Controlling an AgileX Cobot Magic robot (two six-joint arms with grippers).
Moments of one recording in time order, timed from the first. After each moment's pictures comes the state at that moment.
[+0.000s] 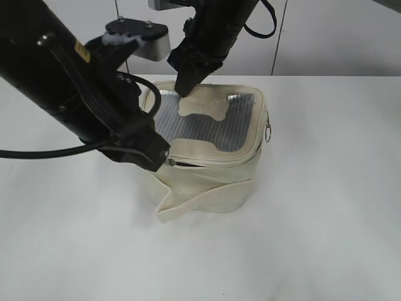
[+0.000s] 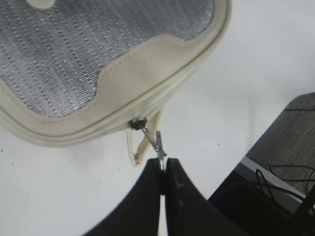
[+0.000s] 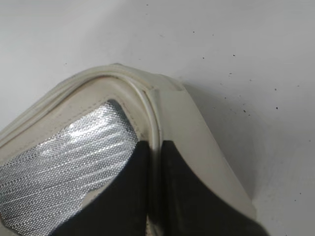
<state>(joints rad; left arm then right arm) -0.75 1.51 -1.12 -0.29 0.86 0.20 0.55 2.29 -2.20 0.39 1.22 -0.48</state>
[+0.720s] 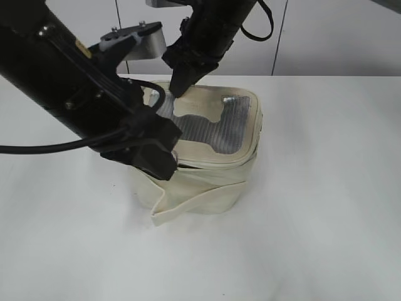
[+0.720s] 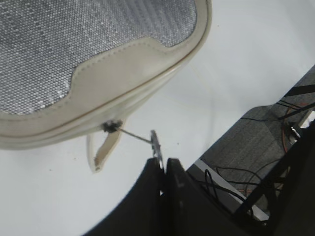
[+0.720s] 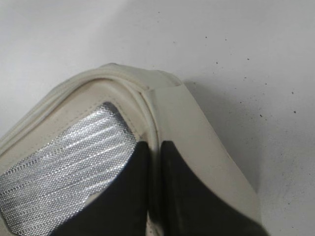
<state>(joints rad) -0.70 1.52 -1.12 -0.46 0.91 0.16 0.55 2.29 -2.20 0.44 1.22 -0.45</state>
